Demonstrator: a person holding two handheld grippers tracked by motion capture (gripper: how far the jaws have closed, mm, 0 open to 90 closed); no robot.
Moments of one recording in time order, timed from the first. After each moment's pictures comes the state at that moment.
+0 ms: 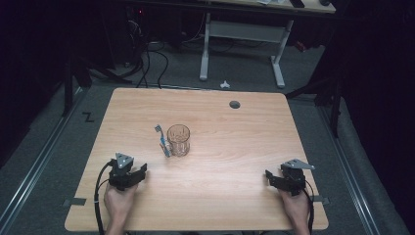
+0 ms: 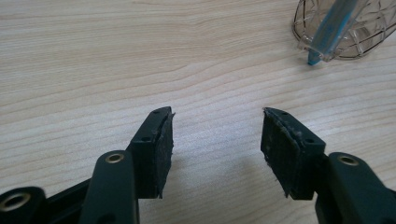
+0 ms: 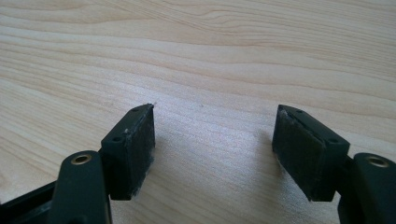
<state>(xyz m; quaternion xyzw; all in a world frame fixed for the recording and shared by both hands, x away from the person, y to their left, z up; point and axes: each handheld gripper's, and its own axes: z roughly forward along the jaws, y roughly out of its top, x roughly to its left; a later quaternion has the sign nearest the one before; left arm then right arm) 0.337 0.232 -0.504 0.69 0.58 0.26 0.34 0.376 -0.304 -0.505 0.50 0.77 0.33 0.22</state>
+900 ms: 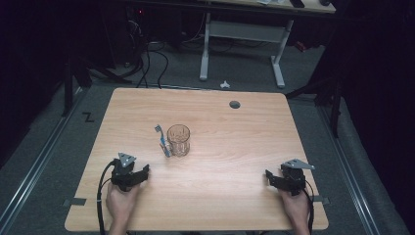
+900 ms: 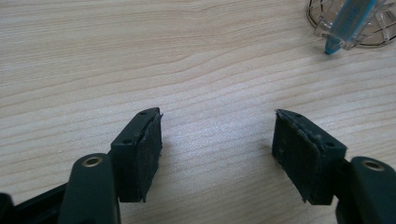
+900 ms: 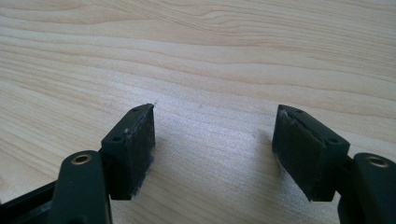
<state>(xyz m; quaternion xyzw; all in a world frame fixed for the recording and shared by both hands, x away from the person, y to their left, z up) 0.343 0.228 -0.512 0.70 0.58 0.26 0.32 0.376 -0.304 -0.505 0.50 0.77 0.33 0.22</state>
